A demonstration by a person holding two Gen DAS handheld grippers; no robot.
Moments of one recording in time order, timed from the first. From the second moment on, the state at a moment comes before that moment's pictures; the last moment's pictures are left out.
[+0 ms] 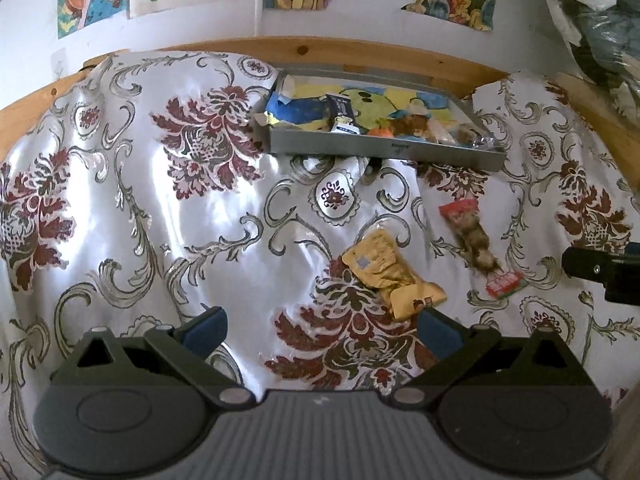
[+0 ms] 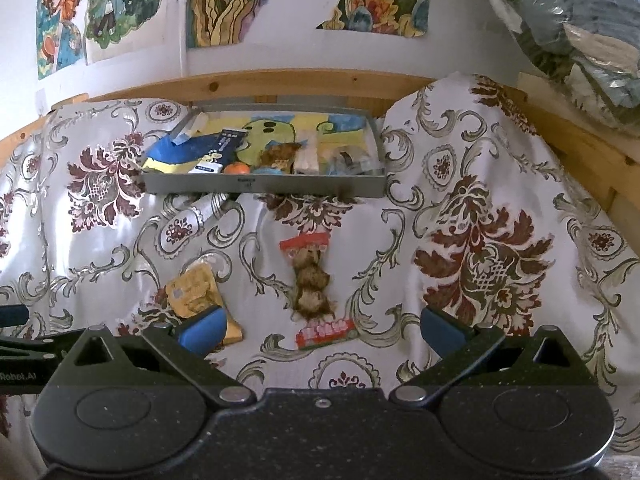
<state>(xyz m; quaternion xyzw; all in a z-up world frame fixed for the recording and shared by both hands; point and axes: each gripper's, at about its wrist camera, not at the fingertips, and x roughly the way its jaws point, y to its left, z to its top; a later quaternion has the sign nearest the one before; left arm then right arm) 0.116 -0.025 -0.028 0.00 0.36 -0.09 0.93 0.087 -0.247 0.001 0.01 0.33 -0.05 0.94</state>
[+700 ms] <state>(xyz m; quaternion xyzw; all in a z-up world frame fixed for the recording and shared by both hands) 0.137 -0.025 -0.043 -0.01 0.40 -0.07 0.91 0.107 -0.253 -0.009 0.04 0.39 -0.02 0.92</state>
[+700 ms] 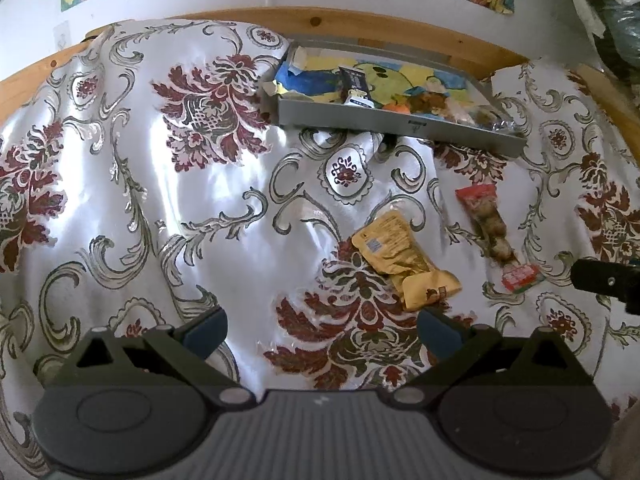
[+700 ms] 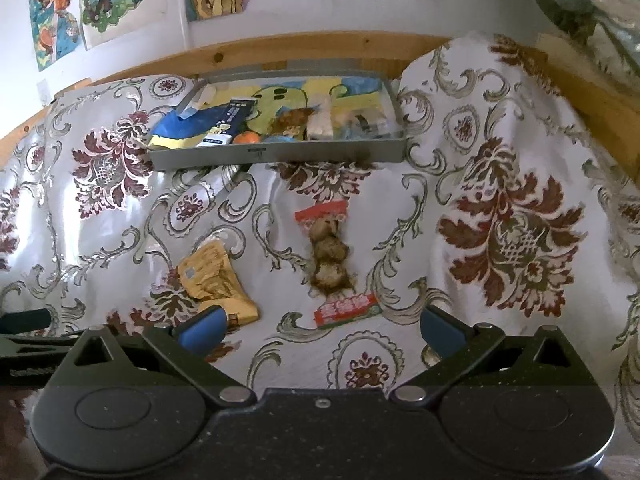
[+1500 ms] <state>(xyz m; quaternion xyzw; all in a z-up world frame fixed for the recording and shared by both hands) 0.188 -0.042 -0.065 -0.06 0.39 -0.09 0.91 0.171 -0.277 -0.024 0.05 0.41 0.00 0.91</state>
